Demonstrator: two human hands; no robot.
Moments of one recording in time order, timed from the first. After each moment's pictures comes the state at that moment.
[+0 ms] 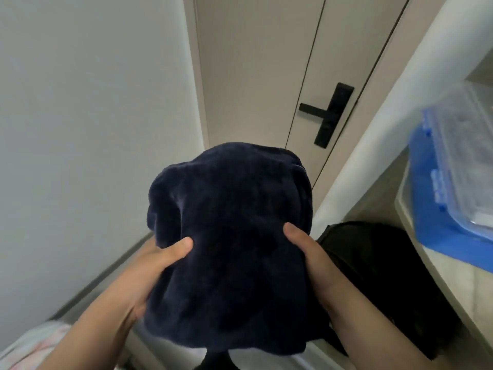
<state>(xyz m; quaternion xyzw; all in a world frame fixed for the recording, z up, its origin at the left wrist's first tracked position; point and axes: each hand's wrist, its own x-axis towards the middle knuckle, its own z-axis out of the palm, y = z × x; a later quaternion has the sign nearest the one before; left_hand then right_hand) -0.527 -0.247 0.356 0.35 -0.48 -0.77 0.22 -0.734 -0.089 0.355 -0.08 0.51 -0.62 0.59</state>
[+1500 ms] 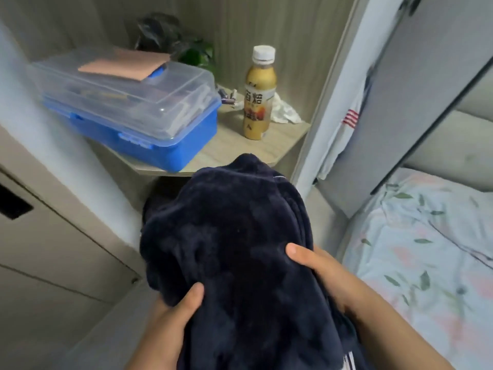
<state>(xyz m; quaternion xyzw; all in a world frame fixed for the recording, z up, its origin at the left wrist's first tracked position) -0.658 -0.208 0.325 0.04 -0.58 -0.74 -0.33 -0.549 0.017 0.374 0.26 0.49 -0.83 0.02</state>
